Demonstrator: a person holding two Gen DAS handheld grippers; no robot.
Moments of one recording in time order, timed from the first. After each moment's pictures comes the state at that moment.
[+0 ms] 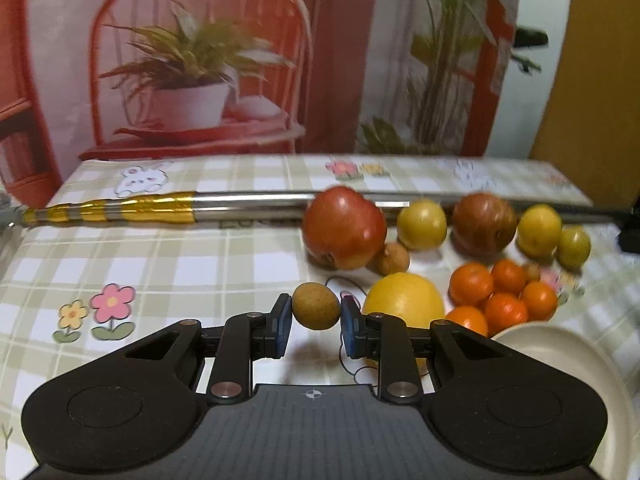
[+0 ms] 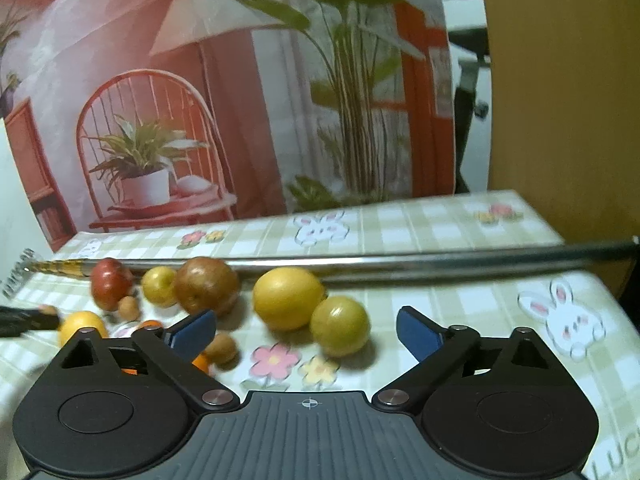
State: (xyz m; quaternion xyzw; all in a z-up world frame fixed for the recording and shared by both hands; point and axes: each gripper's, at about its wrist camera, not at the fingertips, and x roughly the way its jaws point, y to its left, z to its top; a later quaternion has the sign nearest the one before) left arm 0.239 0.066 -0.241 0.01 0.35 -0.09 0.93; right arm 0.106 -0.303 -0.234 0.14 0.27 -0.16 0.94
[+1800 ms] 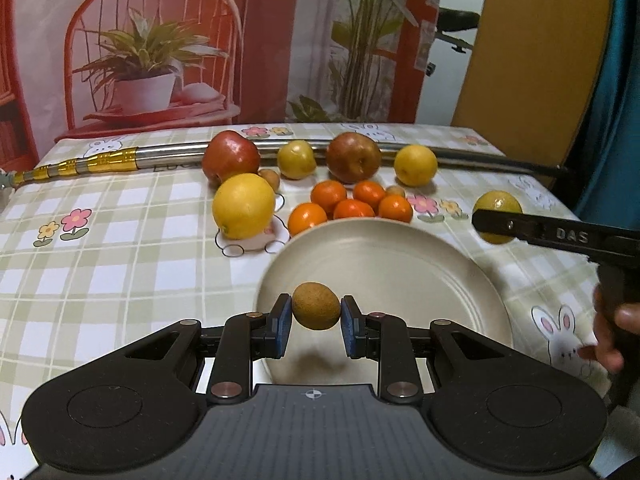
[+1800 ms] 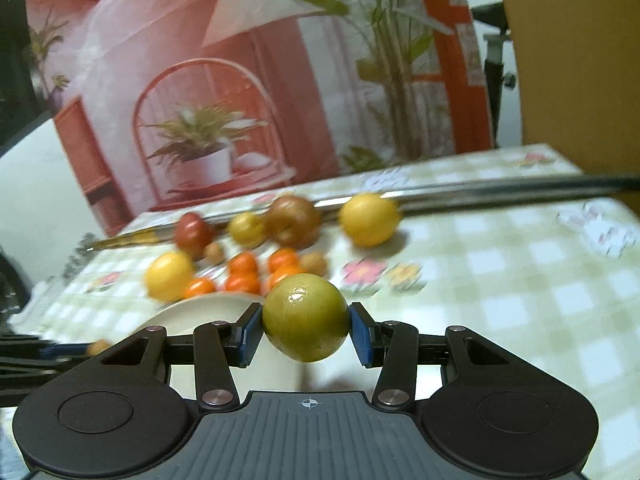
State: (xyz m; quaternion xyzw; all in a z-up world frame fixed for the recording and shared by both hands) left arm 0.121 0.009 -0.238 0.02 0.36 -0.15 0.92; right arm 0.048 -0.223 -0.246 0.20 0.28 -0.10 0.93
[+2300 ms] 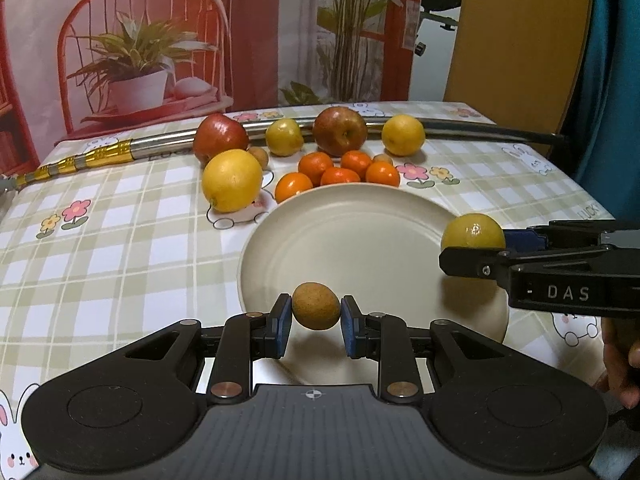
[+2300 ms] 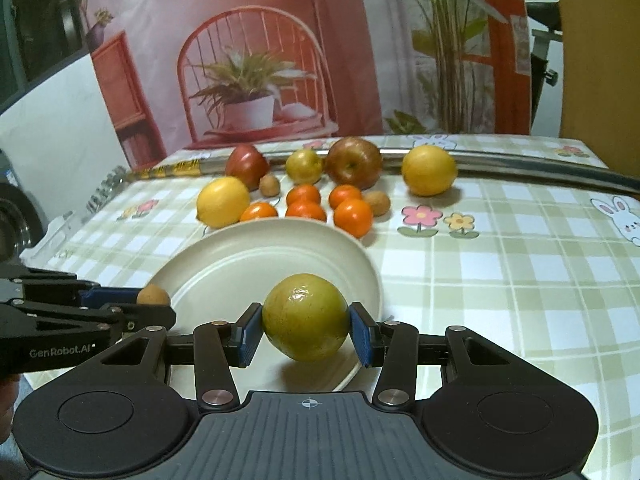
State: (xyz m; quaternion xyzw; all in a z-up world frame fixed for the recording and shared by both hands) left arm 0.102 -0.002 -0.250 0.05 0.37 -0.14 0.92; right arm 0.040 -0.165 -0.252 0.14 0.33 -0.06 0.93
